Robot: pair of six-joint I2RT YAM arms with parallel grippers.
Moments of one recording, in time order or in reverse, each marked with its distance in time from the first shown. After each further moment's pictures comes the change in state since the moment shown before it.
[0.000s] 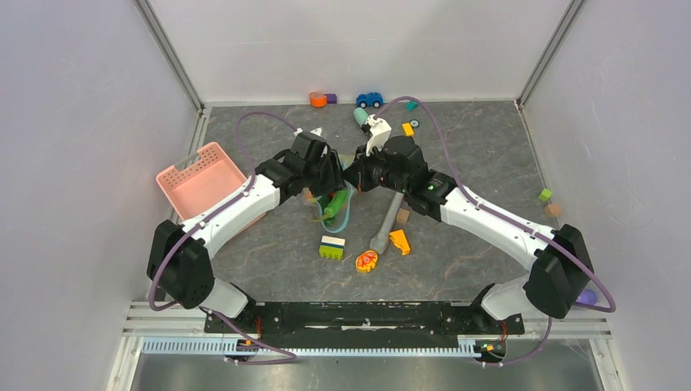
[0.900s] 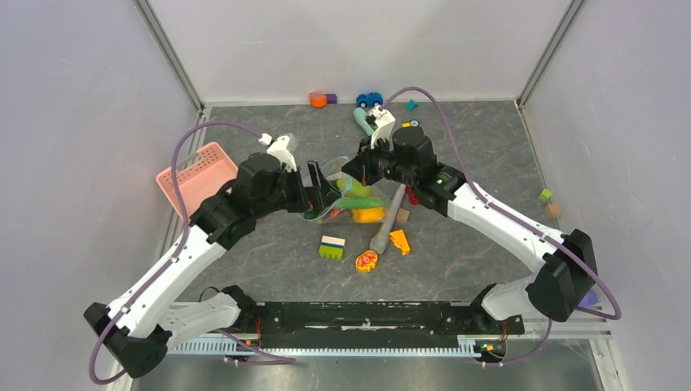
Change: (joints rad) left arm -0.058 -0.475 -0.087 -0.122 0.000 0.098; right arm -0.037 -0.026 0.058 -0.044 -0.087 -0.033
